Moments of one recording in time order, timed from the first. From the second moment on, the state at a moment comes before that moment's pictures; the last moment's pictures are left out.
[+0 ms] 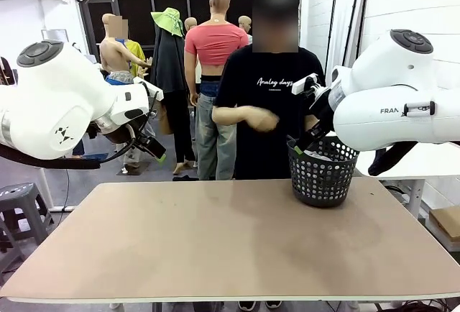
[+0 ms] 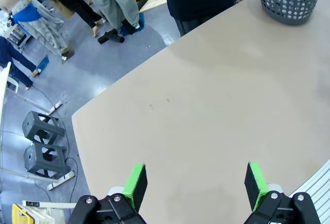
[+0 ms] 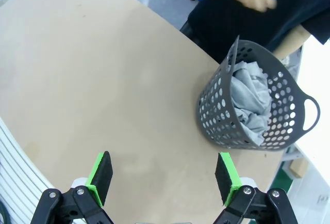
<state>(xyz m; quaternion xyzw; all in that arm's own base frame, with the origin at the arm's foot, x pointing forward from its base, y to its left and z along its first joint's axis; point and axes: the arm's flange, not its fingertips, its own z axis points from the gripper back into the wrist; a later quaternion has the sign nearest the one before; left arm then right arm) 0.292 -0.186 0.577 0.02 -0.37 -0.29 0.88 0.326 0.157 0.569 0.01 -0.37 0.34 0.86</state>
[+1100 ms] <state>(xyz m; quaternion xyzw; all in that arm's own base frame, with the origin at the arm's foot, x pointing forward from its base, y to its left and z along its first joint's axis) 0.293 -0.186 0.577 0.02 -0.37 -0.29 0.88 0.326 0.157 0.570 0.01 -0.37 0.34 0.86</state>
